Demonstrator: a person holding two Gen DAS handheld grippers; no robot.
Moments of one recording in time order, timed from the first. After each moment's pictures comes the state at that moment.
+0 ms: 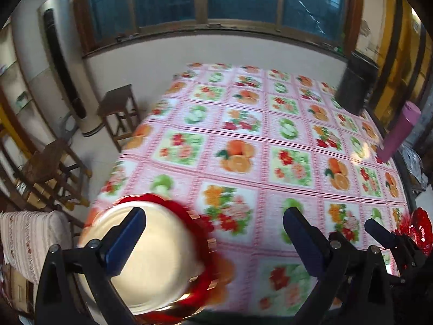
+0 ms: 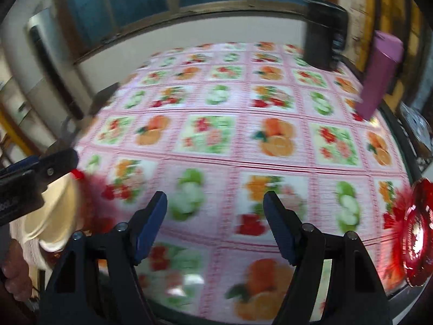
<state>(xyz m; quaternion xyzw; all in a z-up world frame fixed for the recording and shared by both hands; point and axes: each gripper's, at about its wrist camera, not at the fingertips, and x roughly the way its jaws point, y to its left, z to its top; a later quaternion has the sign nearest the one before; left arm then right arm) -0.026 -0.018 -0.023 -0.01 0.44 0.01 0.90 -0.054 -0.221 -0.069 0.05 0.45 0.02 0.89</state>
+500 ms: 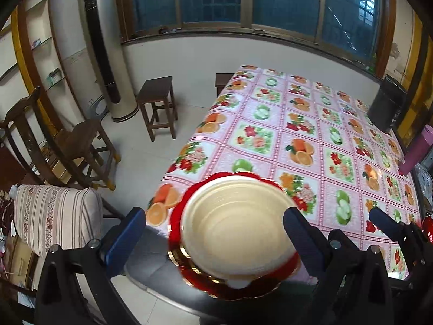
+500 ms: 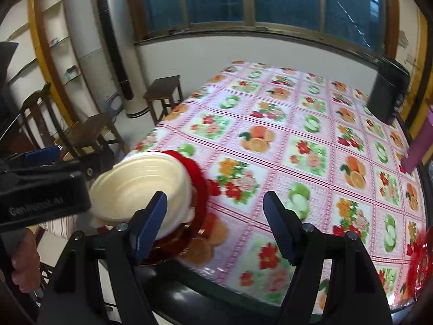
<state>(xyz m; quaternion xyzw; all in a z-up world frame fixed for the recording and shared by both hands) -0.079 0.093 -0.019 -0.04 0.43 0.07 0.90 -0.092 -0.074 -0.040 -0.03 0.40 0.14 0.90</state>
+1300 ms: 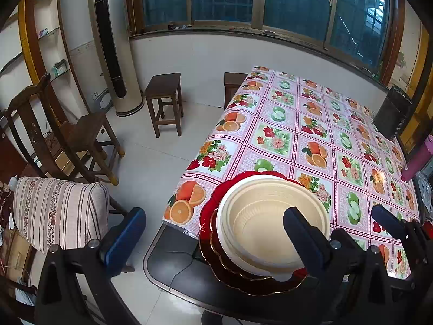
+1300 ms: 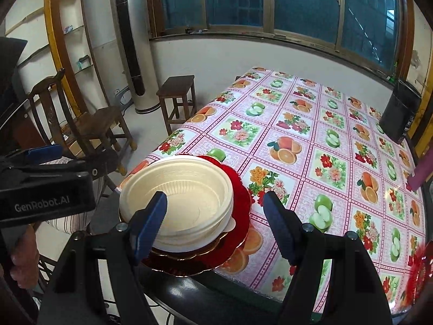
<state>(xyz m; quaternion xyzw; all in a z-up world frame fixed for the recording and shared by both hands) -0.089 0.136 -0.020 -0.06 0.43 0.08 0.90 -0.102 -0.023 -0.035 -0.06 0.39 0.16 0.90</state>
